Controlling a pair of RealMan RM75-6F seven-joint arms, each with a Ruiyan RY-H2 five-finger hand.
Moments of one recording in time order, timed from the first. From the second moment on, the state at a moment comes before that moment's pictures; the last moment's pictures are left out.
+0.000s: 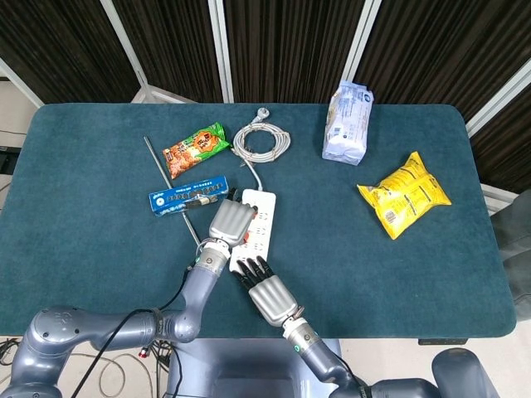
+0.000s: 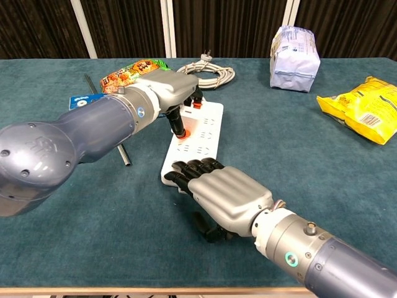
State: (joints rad) left arm -1.08 -1.89 -0.28 -1.28 0.69 1.05 0.84; right arm 0.63 -1.97 0.04 -1.45 -1.21 1.00 -0.66
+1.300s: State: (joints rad) left arm -1.06 -1.86 -0.29 -1.34 0.69 1.05 0.84; right arm 0.62 -1.97 0.04 -1.46 -1.21 1.01 -0.66
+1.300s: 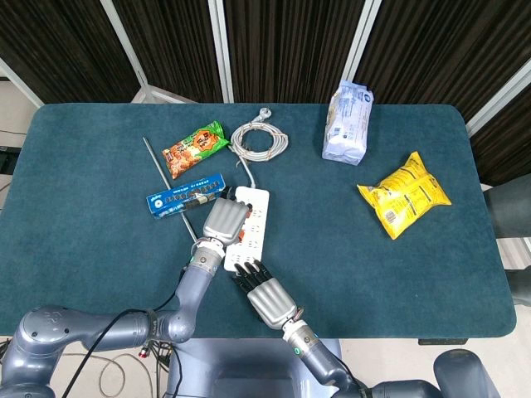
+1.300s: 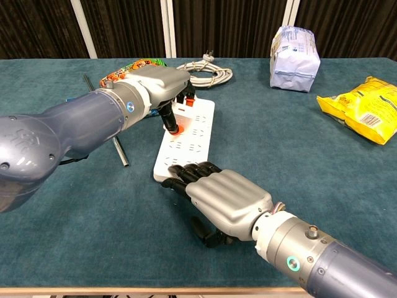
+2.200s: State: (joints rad) left arm -1.06 -1.83 -0.30 -1.38 0.67 1.06 0.82; right arm 0.62 -1.98 0.04 -1.46 -1.21 1.01 -0.67
